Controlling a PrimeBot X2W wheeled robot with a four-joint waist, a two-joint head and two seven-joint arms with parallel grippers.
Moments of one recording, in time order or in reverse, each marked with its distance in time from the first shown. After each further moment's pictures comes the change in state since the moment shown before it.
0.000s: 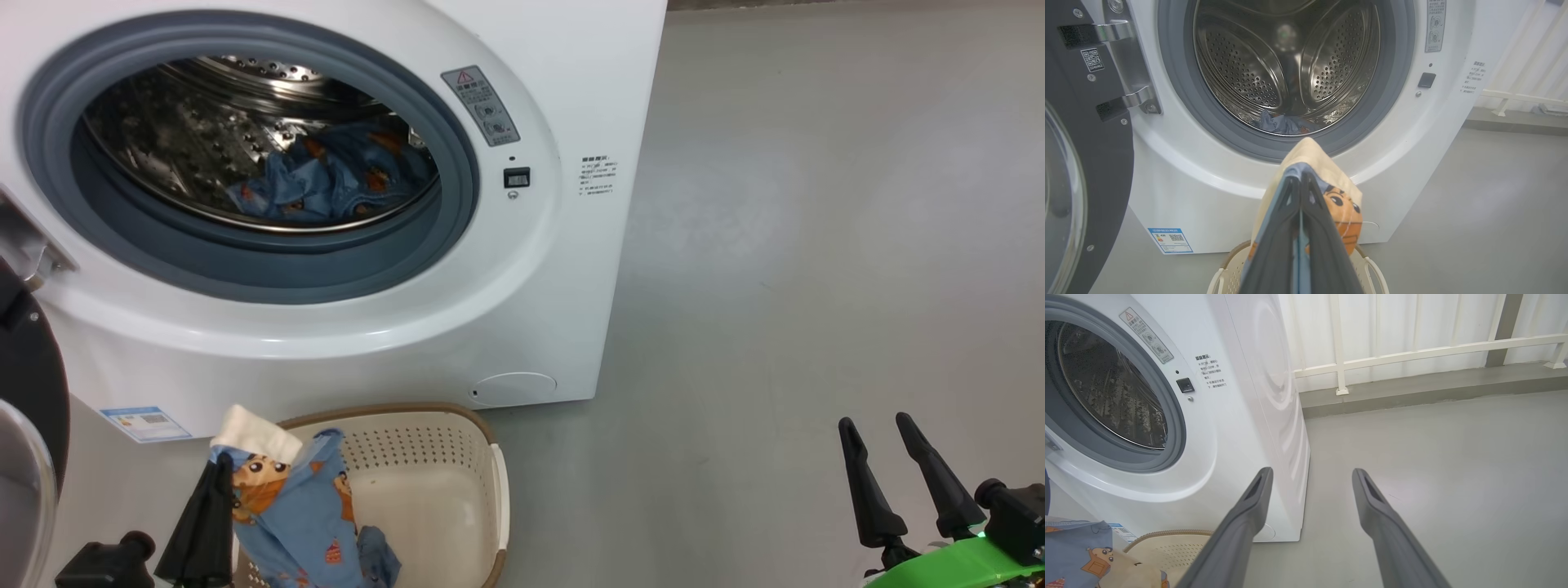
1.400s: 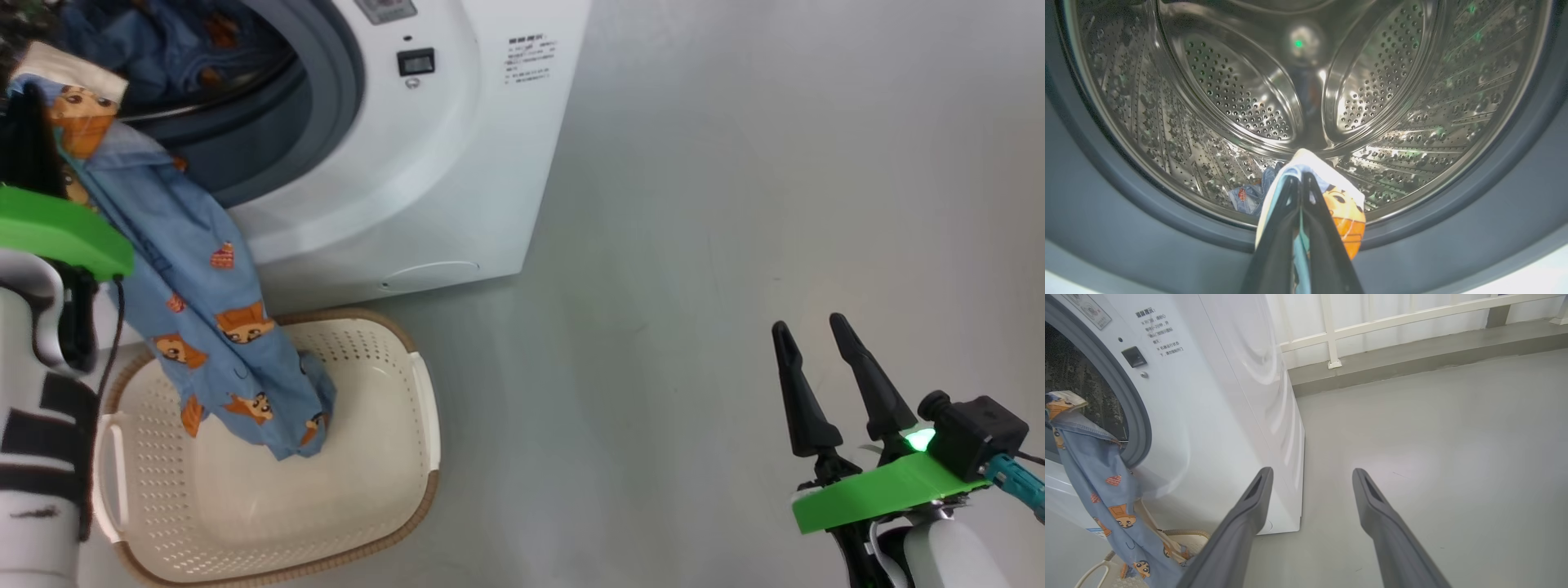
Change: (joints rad) left arm -0.922 0.087 0.011 0.671 0.011 0.000 0.000; right arm -0.180 0.082 0.072 -0.023 -0.002 0.000 0.000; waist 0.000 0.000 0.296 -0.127
